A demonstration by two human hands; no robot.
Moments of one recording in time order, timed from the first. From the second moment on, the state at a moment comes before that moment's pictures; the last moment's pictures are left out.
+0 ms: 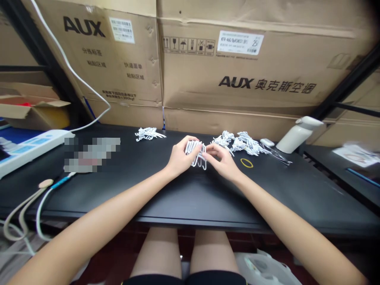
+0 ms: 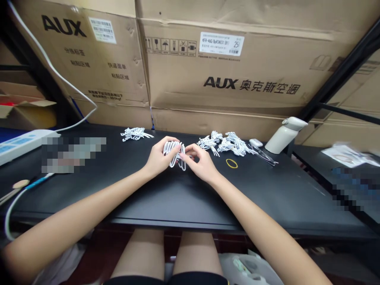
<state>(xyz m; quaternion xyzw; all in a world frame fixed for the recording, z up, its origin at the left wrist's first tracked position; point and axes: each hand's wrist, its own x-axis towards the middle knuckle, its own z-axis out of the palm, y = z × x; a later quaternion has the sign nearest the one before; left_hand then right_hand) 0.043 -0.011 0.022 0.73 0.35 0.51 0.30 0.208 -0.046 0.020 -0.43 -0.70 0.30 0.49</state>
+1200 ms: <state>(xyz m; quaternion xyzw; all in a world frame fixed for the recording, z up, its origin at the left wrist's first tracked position) 0.047 -0.008 0.017 0.70 0.30 0.44 0.47 0.203 -0.054 0.019 -0.41 -0.69 0.35 0.49</state>
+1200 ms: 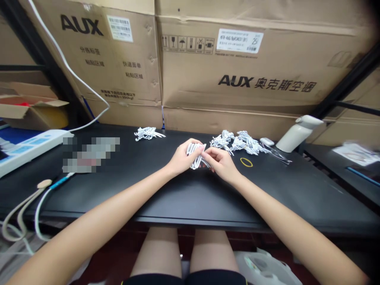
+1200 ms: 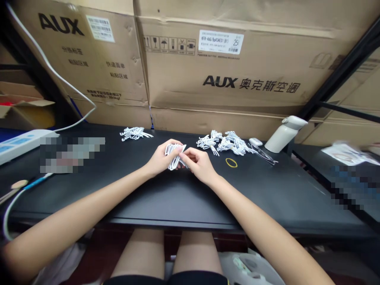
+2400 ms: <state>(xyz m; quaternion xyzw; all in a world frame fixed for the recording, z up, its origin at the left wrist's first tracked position) 0.044 -0.011 0.027 0.68 0.29 0.44 0.52 0.202 -0.053 0.013 -0.38 -0.70 0.36 0.49</state>
